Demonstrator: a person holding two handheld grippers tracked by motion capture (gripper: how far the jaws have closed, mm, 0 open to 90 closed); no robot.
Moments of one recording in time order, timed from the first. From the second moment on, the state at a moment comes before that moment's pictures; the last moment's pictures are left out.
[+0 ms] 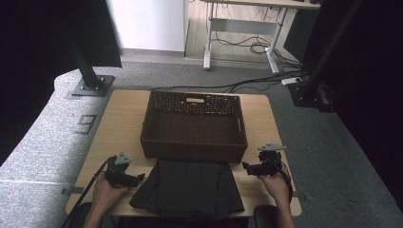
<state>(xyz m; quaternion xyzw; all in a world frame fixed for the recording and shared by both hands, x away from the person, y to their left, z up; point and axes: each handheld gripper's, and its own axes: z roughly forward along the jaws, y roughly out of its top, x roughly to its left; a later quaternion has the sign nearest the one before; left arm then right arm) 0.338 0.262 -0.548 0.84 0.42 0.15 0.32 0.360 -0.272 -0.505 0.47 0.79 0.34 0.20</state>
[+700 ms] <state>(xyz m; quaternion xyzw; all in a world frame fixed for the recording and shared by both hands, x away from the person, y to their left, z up) 0.338 0.262 -0.548 0.84 0.42 0.15 0.32 0.362 -0.264 -0.556 0.49 0.79 0.33 0.20</state>
